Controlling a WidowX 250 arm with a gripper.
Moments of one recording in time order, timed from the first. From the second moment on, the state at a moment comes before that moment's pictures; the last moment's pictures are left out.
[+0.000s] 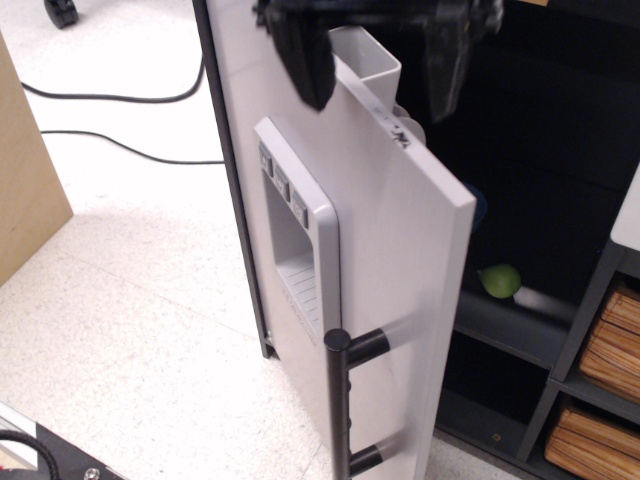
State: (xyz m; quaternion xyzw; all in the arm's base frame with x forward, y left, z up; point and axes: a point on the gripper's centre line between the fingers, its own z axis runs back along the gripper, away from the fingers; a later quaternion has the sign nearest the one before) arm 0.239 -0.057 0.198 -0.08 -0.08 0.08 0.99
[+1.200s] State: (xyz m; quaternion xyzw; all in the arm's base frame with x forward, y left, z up) arm 0.226 -0.011 0.080 0.02 -0.05 -0.03 1.00
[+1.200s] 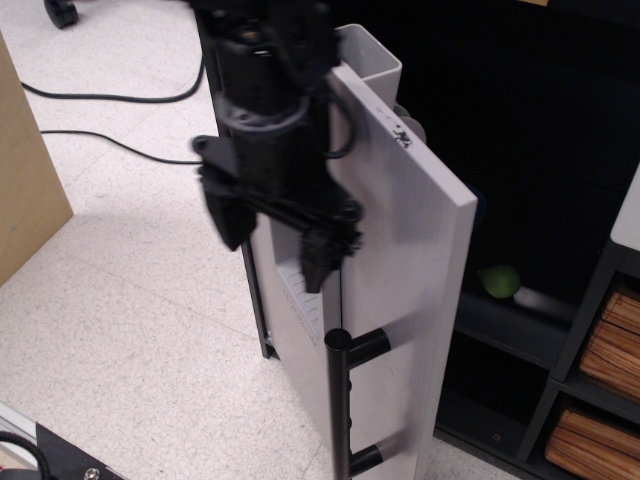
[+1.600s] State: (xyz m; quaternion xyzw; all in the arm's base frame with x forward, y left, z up) arm 0.269 -0.043 0.075 0.01 -0.05 -0.02 1.00
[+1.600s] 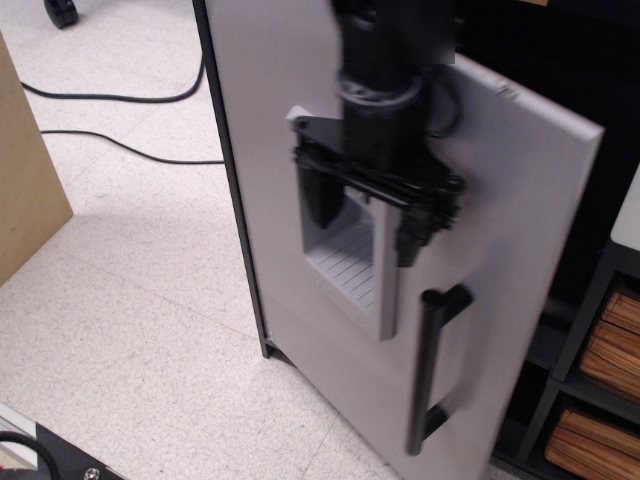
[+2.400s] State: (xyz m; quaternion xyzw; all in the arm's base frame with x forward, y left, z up) arm 0.331 -0.053 0.072 0.02 -0.19 -0.01 0.98
